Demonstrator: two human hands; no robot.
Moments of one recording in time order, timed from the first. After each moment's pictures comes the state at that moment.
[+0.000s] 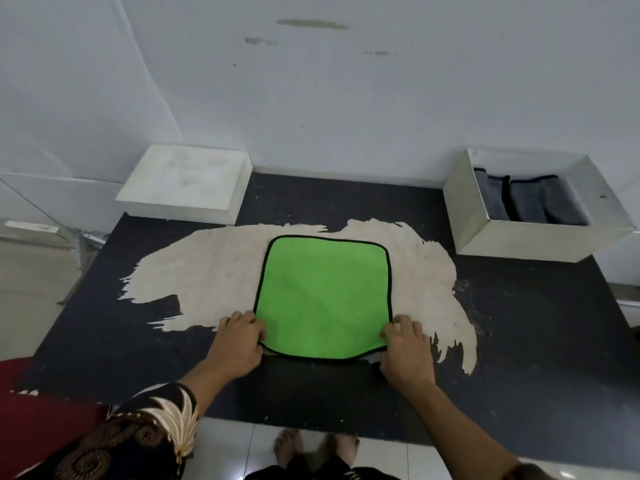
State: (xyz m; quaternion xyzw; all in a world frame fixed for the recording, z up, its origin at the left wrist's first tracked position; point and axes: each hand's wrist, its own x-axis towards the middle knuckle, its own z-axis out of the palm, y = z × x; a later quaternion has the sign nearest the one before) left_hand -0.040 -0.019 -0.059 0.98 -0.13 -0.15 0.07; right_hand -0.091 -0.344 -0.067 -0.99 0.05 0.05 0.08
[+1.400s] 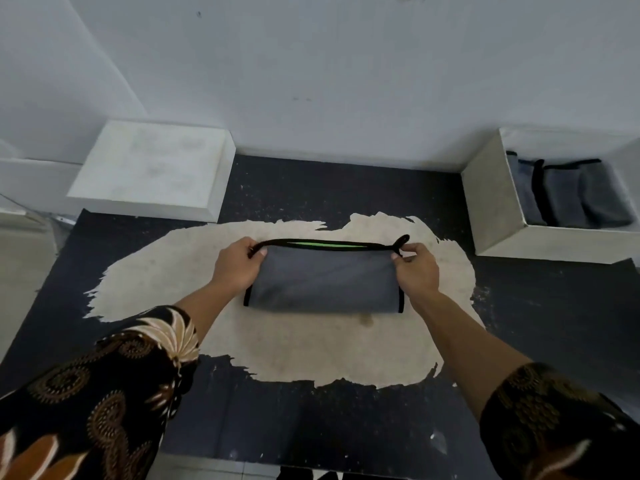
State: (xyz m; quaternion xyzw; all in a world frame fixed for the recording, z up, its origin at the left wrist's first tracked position) left_hand 0.131 -0.045 -0.050 0.94 0.09 -0.12 0.32; right_hand 0.088 -0.362 -0.050 -0.83 0.34 0.04 0.44
